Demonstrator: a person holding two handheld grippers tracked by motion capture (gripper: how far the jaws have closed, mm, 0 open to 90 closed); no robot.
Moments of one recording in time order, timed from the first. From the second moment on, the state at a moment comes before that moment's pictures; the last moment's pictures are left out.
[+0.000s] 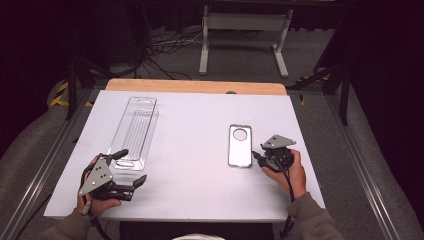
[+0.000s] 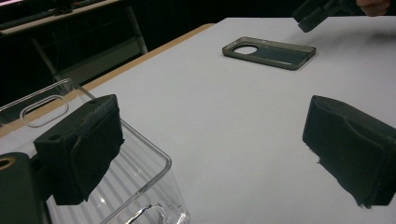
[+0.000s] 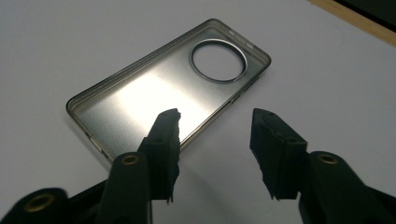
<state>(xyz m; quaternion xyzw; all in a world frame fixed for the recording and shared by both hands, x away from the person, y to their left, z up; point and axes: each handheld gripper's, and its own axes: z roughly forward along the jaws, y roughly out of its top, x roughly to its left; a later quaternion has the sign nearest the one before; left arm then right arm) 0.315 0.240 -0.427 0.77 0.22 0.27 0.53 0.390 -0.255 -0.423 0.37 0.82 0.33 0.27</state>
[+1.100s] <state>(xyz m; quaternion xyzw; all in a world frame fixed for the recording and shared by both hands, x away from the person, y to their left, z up) 0.317 0.239 -0.428 0.78 0.22 0.27 0.53 0.380 -0.253 -0.396 0.34 0.76 0.42 0.37</state>
